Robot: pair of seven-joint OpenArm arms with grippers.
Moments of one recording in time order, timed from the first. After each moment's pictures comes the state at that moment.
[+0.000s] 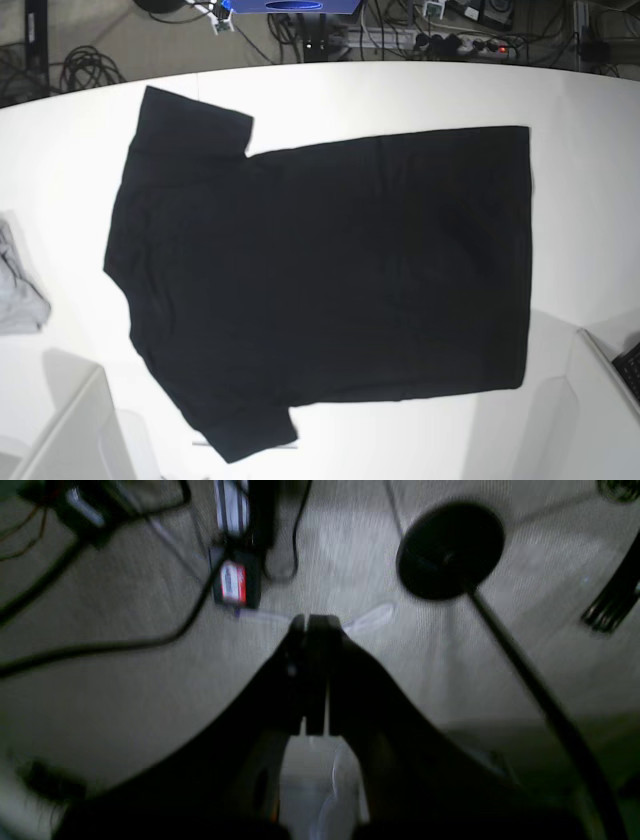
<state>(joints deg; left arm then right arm) 18.4 -5.2 1.7 12.0 3.8 0.9 -18.3 -13.2 1.9 -7.1 12.7 -2.0 0.8 2.5</state>
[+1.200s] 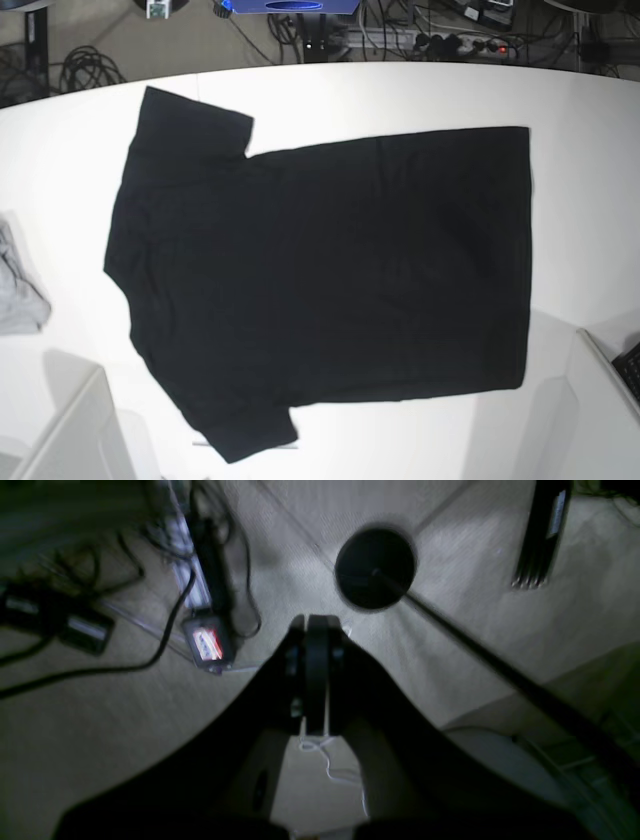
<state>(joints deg) 54.8 -16.3 -6.0 72.4 -5.3 0.0 -17.7 -46.9 0.3 12.4 75.5 -1.9 0.9 -16.0</state>
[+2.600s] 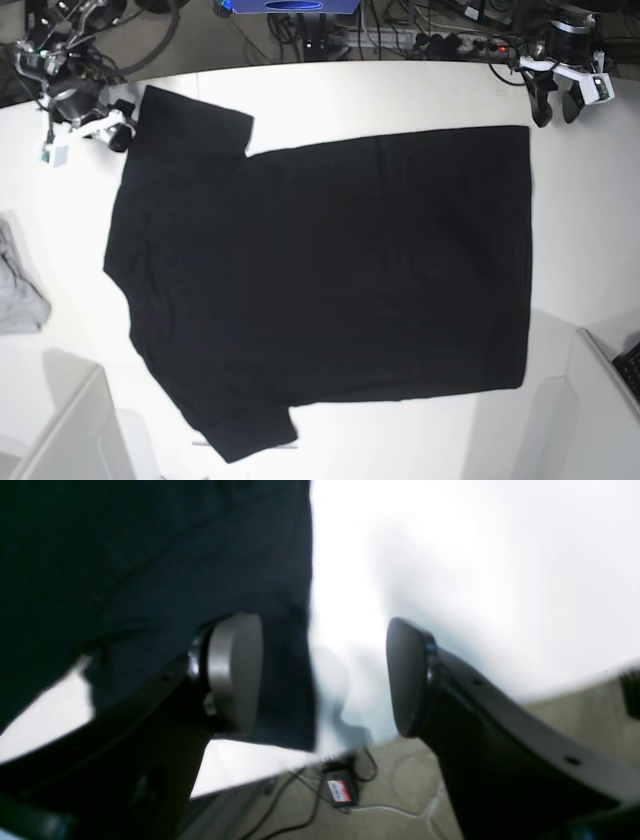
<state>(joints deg) 48.6 -12.0 -30.6 102.6 -34.4 -15.2 6.7 -18.1 -4.8 46.1 109.9 27.1 23.7 -66.1</state>
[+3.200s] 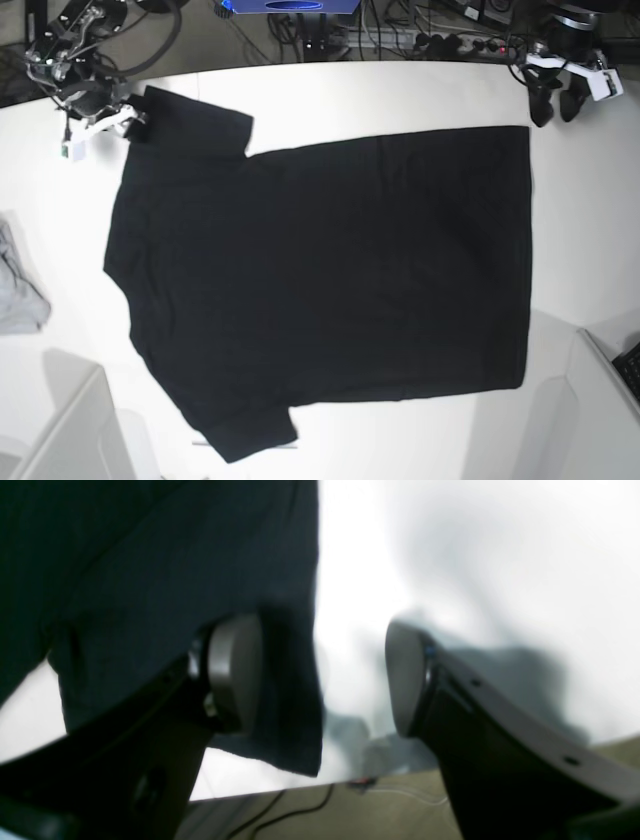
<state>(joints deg) 48.7 -11.9 -33.4 101.4 -41.5 -23.7 9.1 -16.8 -2.8 45.7 97.2 27.5 29.5 -64.7</state>
